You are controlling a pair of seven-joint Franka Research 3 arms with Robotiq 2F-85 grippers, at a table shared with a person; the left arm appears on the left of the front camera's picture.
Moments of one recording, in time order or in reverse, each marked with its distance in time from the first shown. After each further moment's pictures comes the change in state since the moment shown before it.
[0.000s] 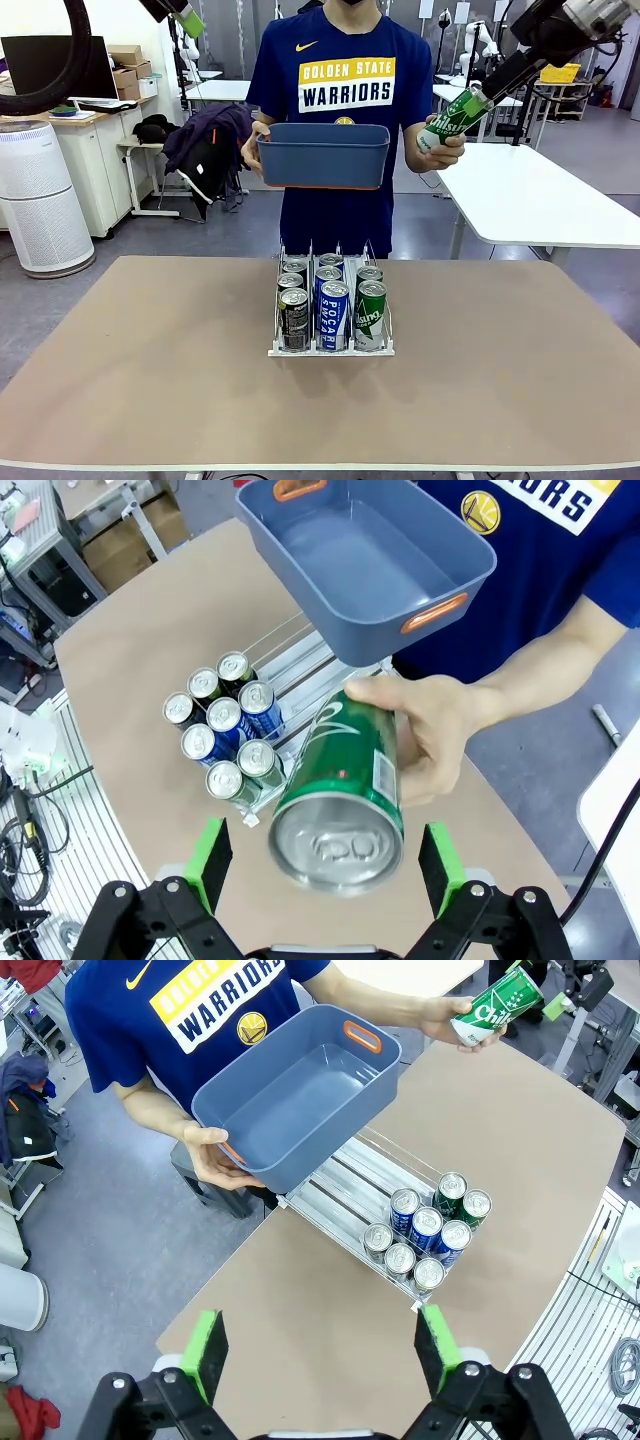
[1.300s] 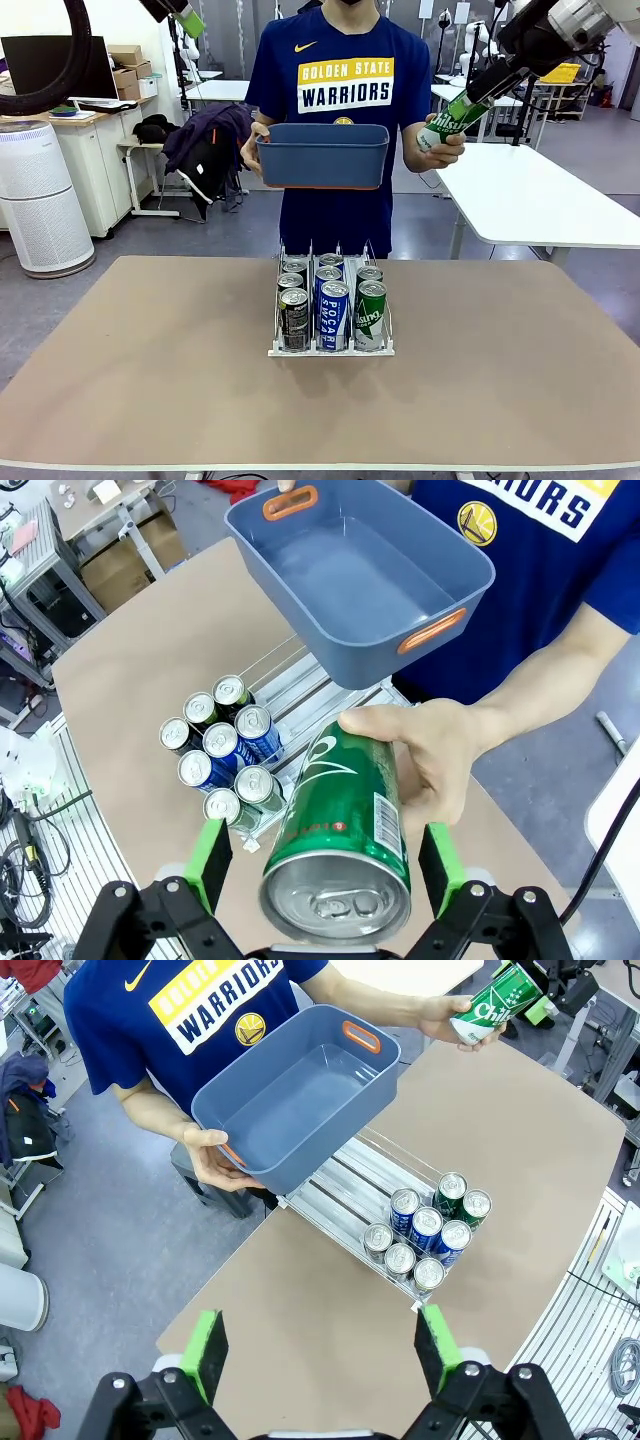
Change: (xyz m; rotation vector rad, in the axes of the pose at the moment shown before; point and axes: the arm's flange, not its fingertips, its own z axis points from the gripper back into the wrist) left arm 0.000 0.000 0.000 0.000 0.000 0.000; right arm 0.004 -0.004 -0.020 0.004 -0.037 -0.026
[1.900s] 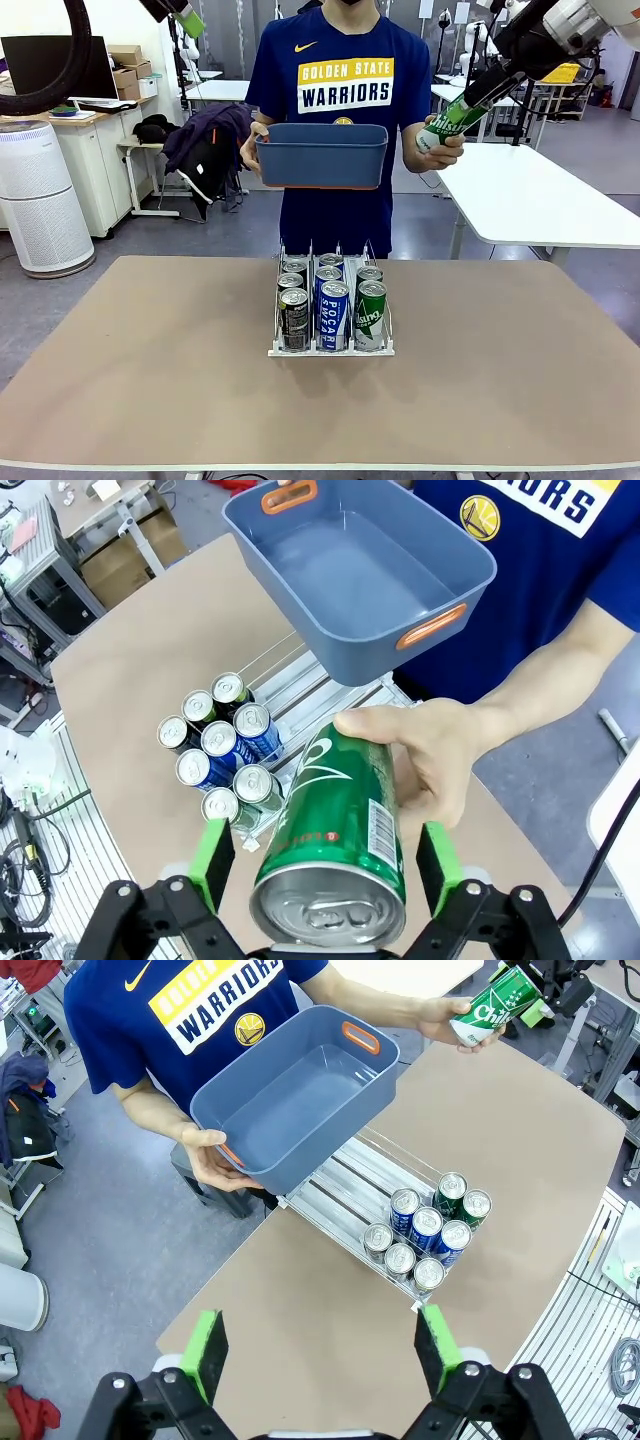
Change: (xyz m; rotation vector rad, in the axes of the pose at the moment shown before) left arm 0.000 0.000 0.000 0.000 0.000 0.000; right arm 0.000 -0.002 -0.005 0.003 0.007 -0.002
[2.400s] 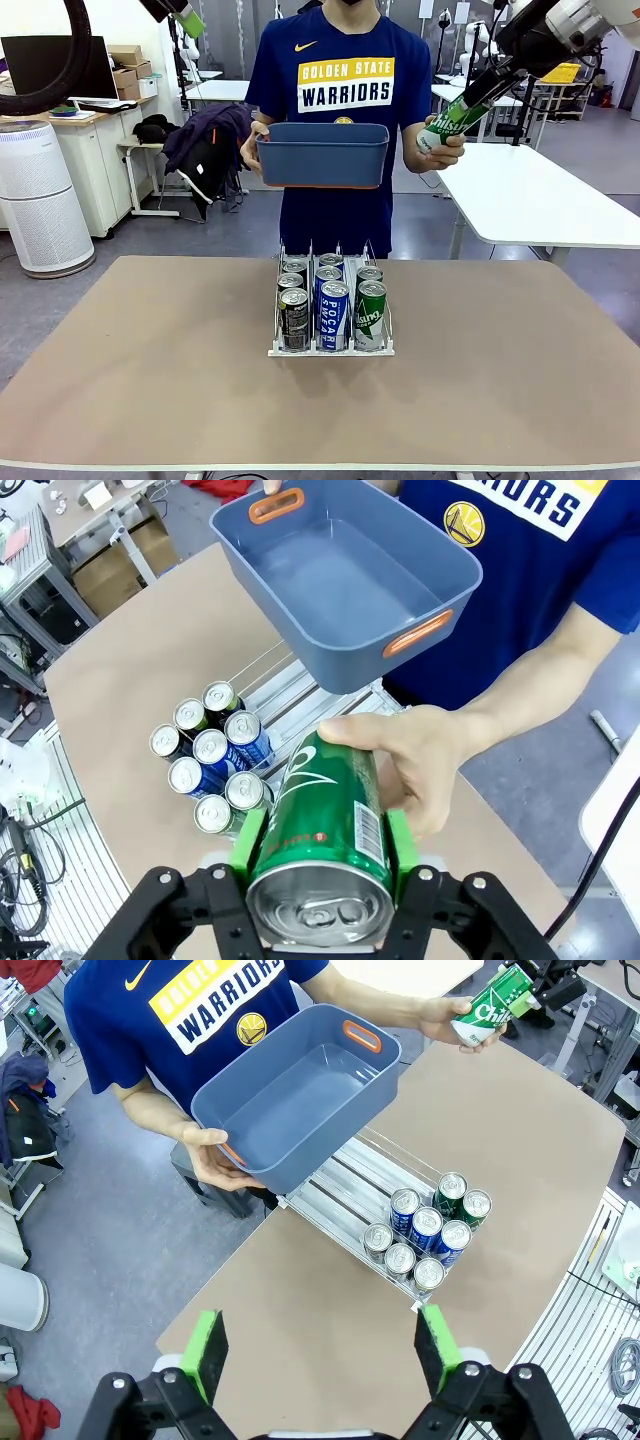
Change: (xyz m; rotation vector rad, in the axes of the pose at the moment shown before) left arm 0.000 0.000 0.000 0.000 0.000 0.000; right arm 0.001 -0.003 0.004 -0.022 -0.020 -0.008
